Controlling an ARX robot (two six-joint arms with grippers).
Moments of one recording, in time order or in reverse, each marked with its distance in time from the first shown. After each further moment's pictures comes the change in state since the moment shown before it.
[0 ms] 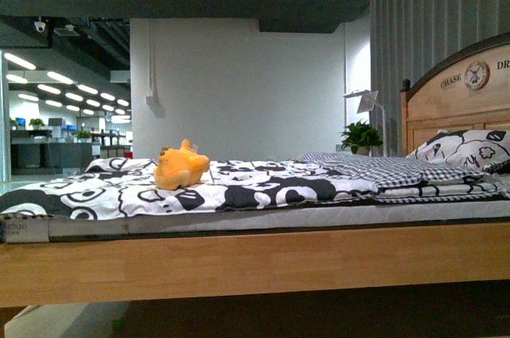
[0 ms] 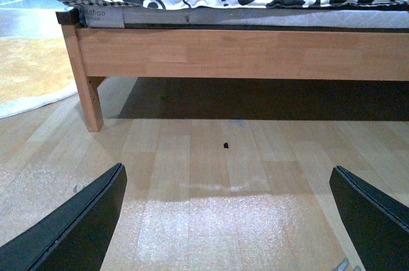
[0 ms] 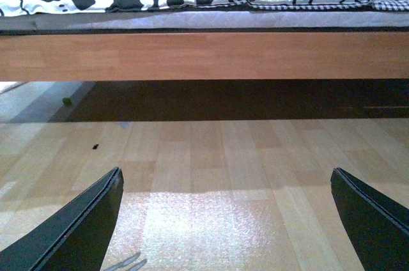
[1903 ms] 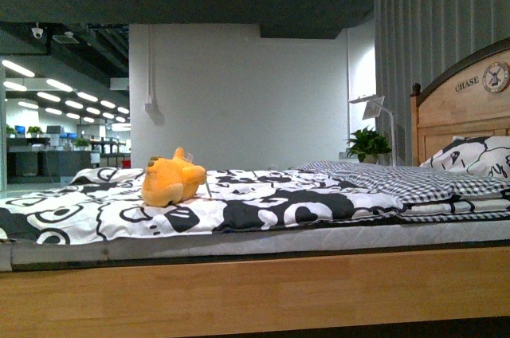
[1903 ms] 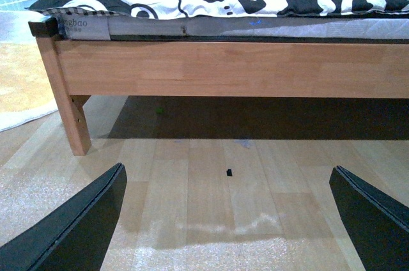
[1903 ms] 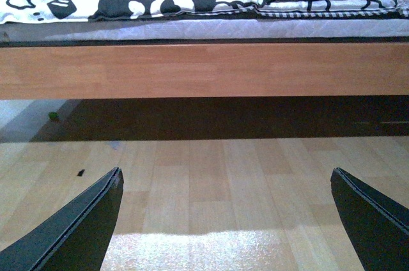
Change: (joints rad) left arm 0.000 0.000 0.000 0.000 0.000 0.000; right arm 0.000 0.000 0.000 0.000 0.001 0.000
